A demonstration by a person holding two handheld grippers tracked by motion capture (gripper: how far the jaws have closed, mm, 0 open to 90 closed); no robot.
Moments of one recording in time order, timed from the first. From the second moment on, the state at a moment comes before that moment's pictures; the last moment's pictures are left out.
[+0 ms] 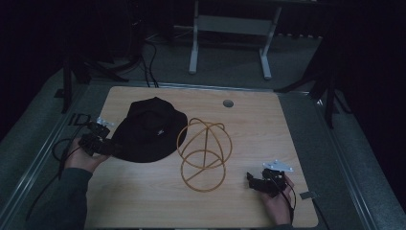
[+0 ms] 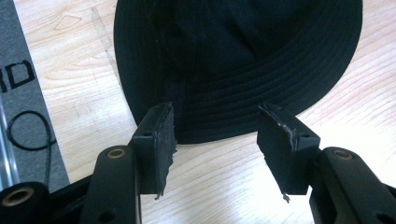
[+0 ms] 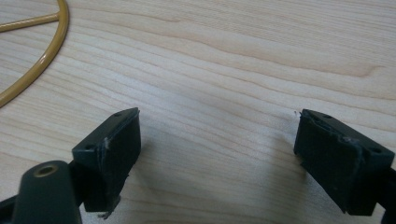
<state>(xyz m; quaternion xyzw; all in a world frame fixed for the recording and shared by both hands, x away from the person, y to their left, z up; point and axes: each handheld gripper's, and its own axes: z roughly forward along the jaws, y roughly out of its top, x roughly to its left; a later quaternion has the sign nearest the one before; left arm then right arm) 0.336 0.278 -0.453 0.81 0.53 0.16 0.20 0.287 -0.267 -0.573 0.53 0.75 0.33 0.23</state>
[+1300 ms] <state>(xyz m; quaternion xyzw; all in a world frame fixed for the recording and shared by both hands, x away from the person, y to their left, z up) 0.409 0.260 -0.436 0.85 0.50 0.14 0.13 0.287 -0.267 -0.573 0.52 0.75 0.33 0.23</state>
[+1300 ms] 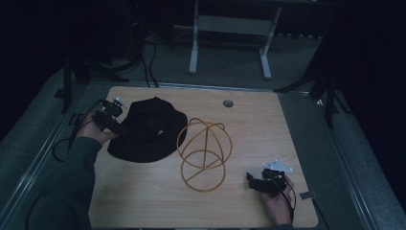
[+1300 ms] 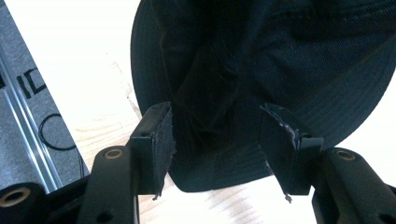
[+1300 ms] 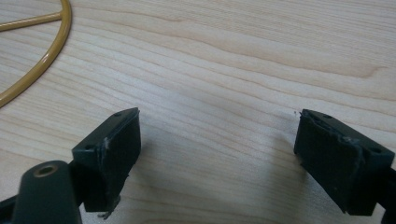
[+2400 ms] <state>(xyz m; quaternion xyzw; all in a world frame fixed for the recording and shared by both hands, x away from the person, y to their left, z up) 0.438 0.238 -0.459 0.88 0.46 0.09 0.10 0.287 -0.267 -0.573 0.52 0.75 0.33 0.23</state>
